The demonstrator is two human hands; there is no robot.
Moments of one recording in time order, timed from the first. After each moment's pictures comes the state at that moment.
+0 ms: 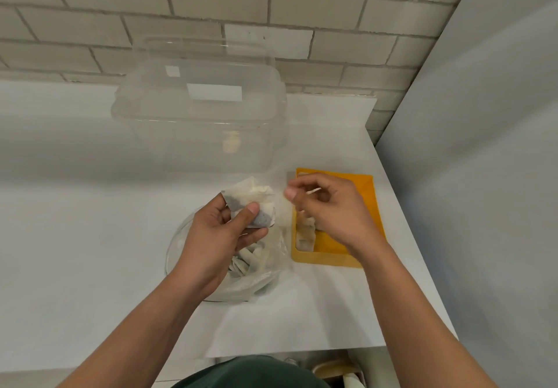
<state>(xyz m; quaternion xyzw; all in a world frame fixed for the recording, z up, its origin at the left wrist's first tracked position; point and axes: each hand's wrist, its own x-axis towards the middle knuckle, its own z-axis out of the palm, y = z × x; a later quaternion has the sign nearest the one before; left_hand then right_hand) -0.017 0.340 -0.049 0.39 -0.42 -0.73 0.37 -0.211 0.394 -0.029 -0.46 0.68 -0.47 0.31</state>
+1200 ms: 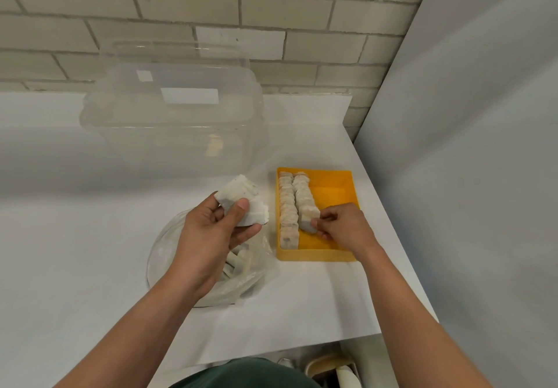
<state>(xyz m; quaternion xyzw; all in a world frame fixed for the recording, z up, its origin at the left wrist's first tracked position) -0.033 0.341 -0.049 0.38 -0.41 -0.74 0.37 -0.286 0.418 -0.115 -0.36 0.83 -0.29 0.29</state>
